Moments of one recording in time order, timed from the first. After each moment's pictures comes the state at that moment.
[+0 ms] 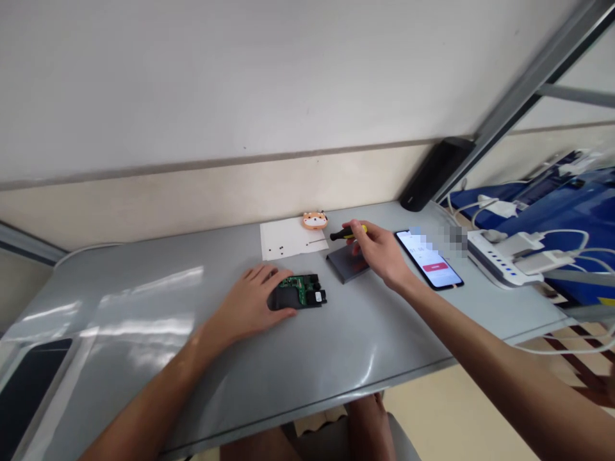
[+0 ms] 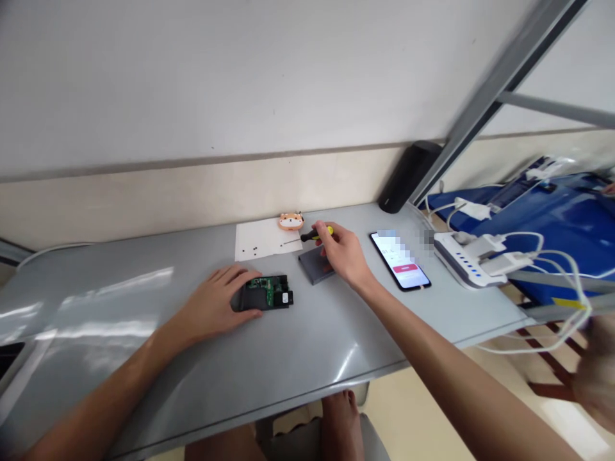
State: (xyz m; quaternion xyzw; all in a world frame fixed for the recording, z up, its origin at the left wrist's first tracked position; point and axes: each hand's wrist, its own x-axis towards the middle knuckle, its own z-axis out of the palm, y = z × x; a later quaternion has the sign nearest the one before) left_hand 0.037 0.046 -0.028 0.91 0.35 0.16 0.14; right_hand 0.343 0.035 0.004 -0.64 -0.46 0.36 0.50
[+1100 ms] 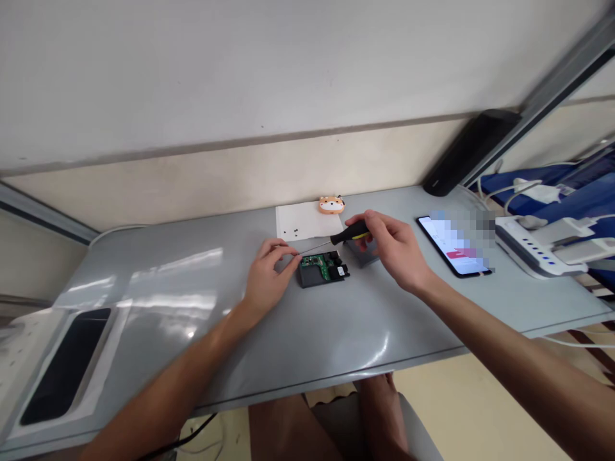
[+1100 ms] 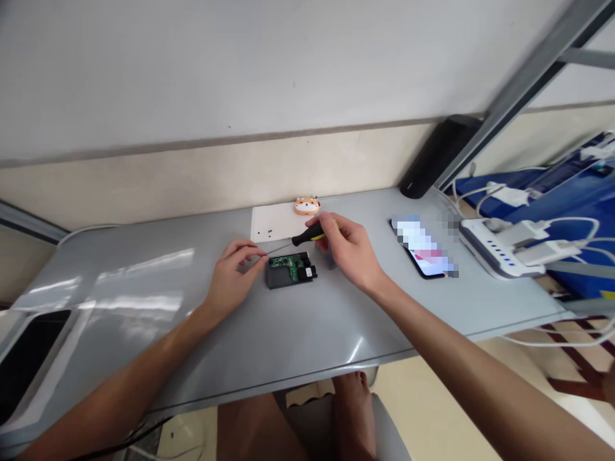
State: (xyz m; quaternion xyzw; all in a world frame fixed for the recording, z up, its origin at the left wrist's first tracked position) left_hand 0.056 0.036 -0.044 0.77 0.47 0.38 0.22; right_hand 0.307 0.002 0.030 -0.59 -0.52 0.37 0.50
